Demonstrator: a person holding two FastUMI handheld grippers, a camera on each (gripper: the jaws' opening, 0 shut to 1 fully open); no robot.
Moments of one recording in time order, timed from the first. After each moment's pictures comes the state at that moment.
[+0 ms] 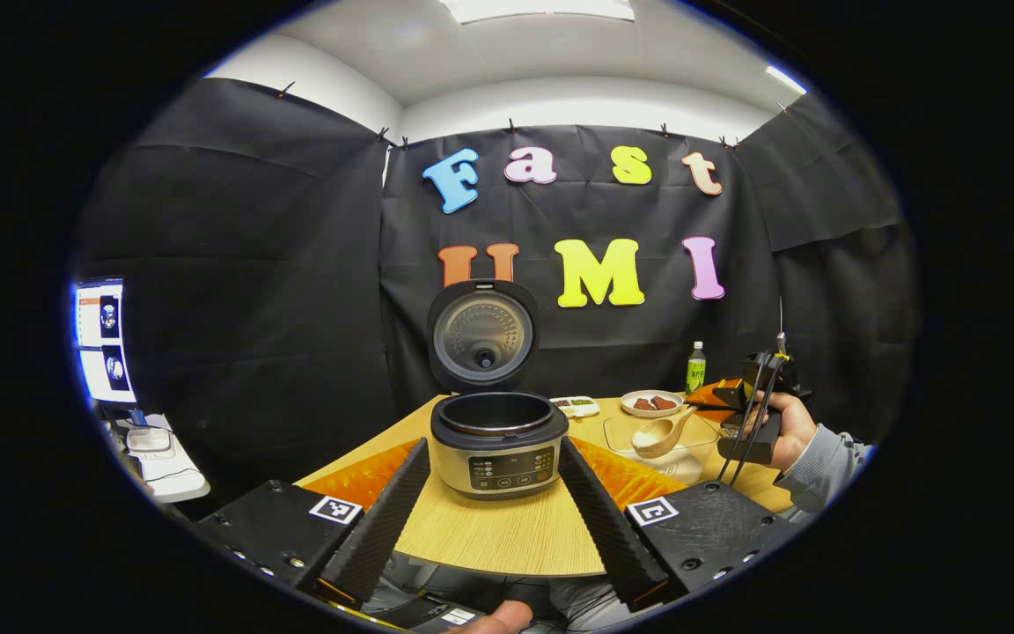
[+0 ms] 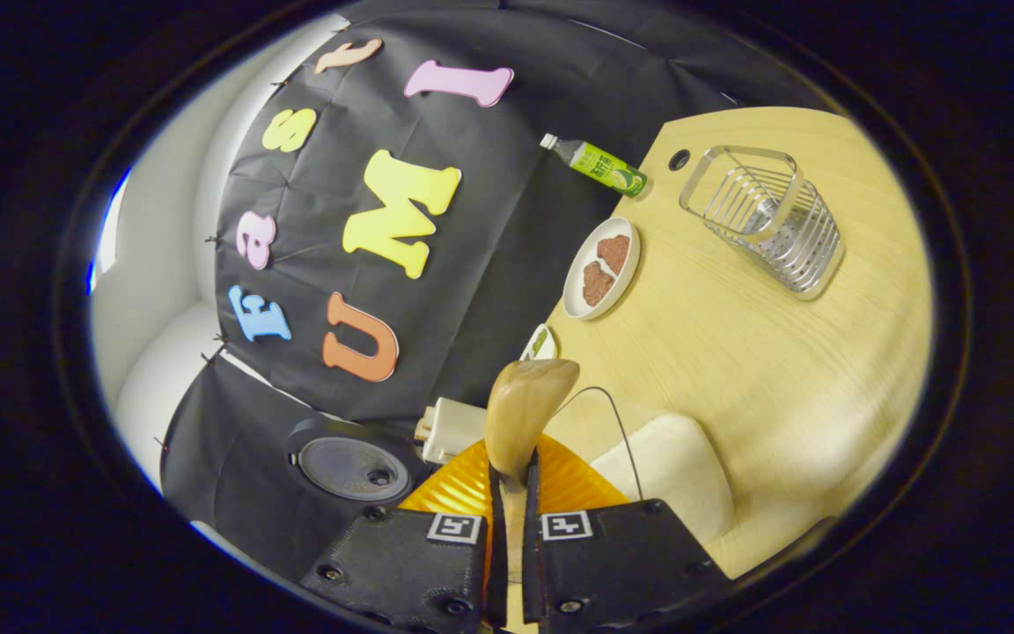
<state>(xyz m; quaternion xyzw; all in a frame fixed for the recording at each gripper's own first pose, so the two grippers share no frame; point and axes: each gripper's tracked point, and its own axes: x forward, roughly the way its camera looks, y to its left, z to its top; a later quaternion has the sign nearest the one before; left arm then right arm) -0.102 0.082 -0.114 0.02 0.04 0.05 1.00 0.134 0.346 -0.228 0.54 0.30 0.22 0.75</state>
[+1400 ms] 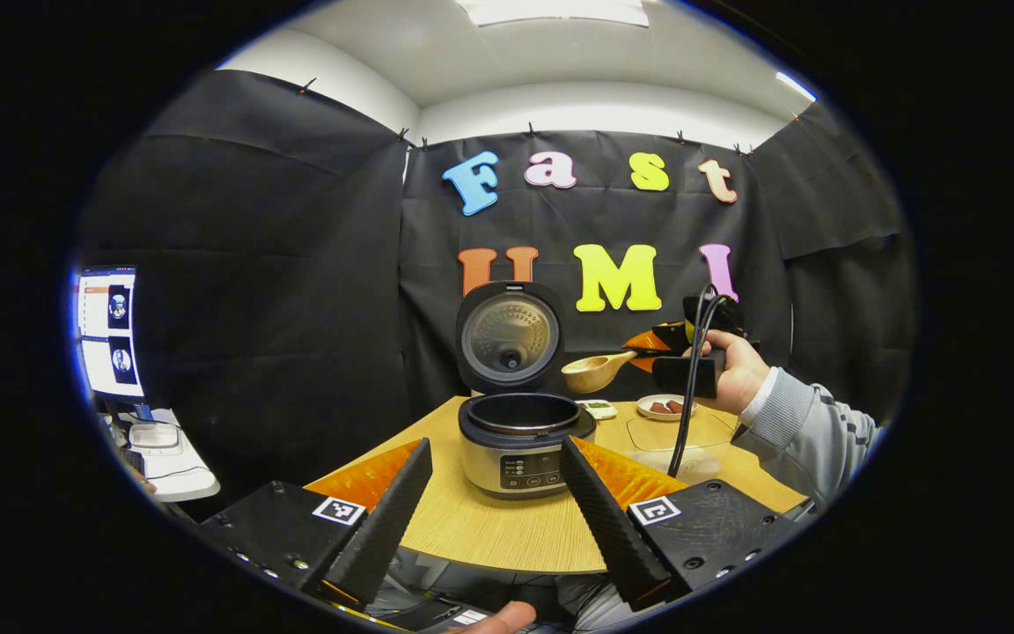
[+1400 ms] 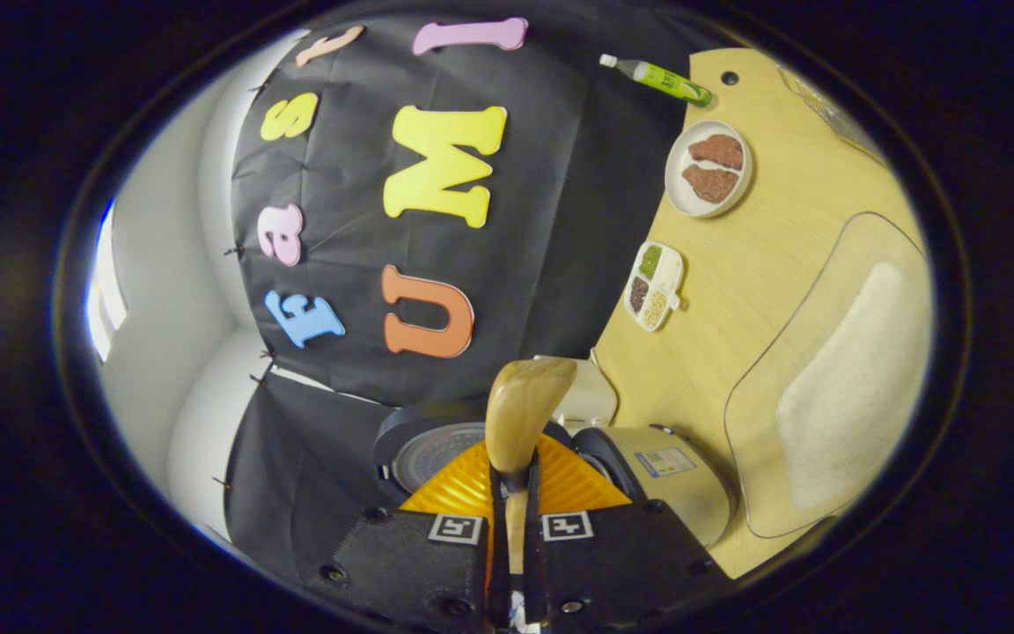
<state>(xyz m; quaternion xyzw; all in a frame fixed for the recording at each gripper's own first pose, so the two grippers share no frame) -0.115 0.123 -0.118 0.01 0.03 0.06 1.00 0.138 0.523 -0.115 0.57 0.32 0.29 0.69</state>
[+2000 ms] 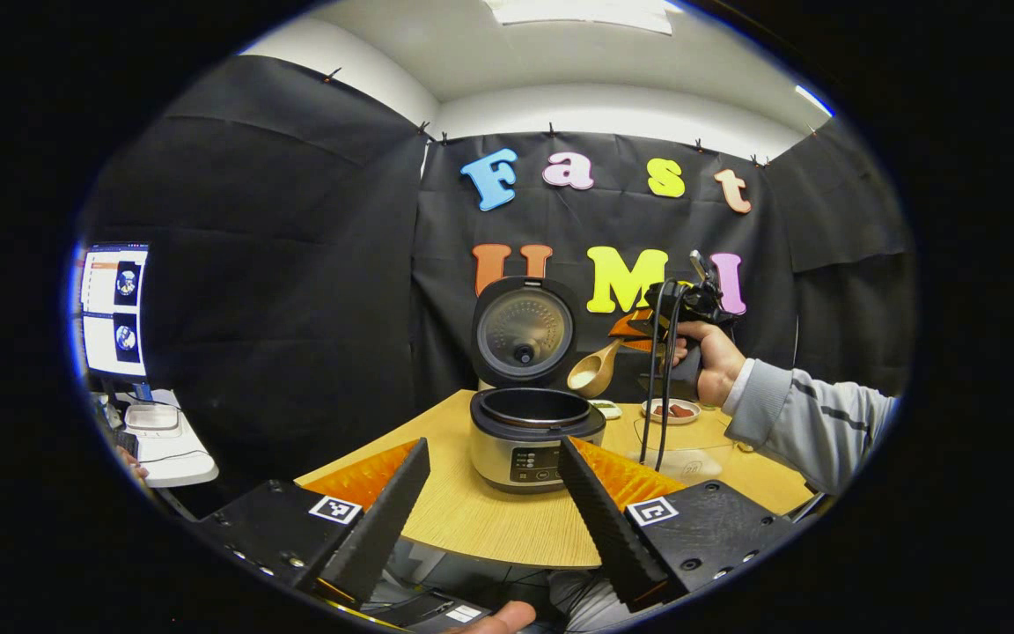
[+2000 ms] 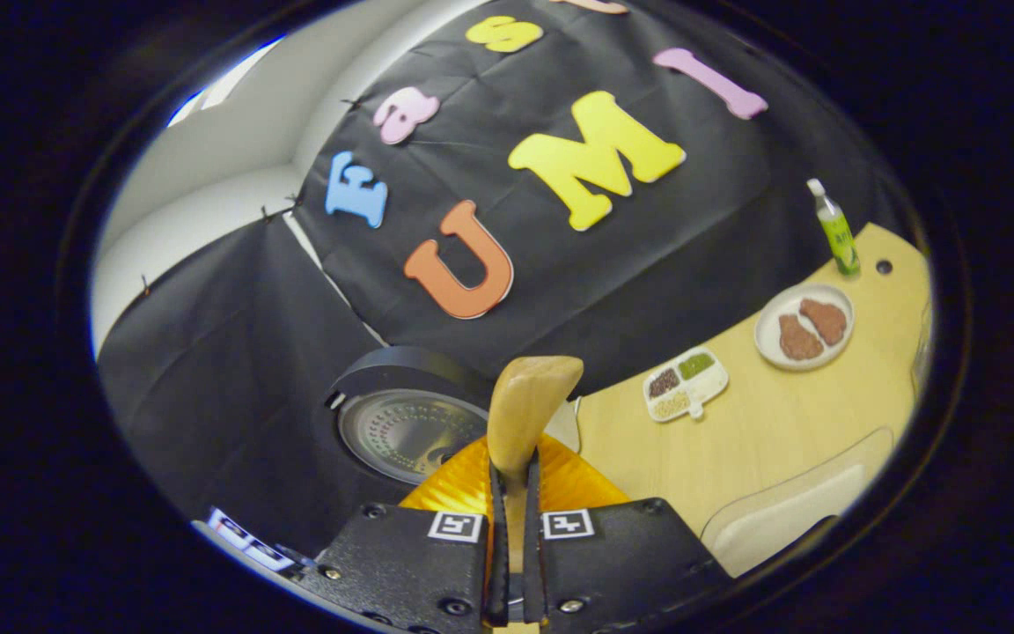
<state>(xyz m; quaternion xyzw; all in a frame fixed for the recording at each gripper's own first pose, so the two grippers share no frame) -0.127 0.141 -0.122 -0.02 0.04 0.07 1.00 0.148 0.567 -0.076 0.29 0.19 0.37 0.86</state>
